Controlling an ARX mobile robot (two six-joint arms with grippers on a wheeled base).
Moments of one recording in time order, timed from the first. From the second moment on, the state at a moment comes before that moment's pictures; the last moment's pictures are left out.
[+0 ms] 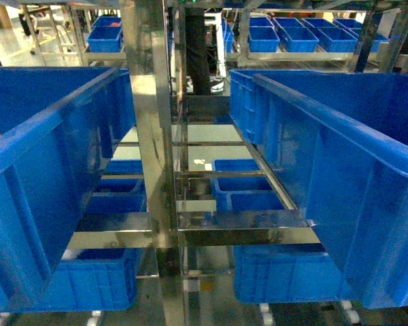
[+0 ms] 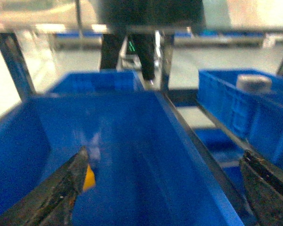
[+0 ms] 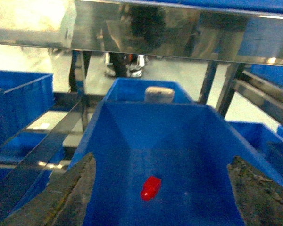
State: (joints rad) left arm 0.17 0.96 0.64 0.26 0.21 0.01; right arm 0.04 0.97 0.70 0.19 -0.02 -0.05
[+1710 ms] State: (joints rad) left arm 0.00 0.24 0.01 0.25 0.00 0.00; right arm 0.00 0.25 0.01 0.25 0.00 -0.01
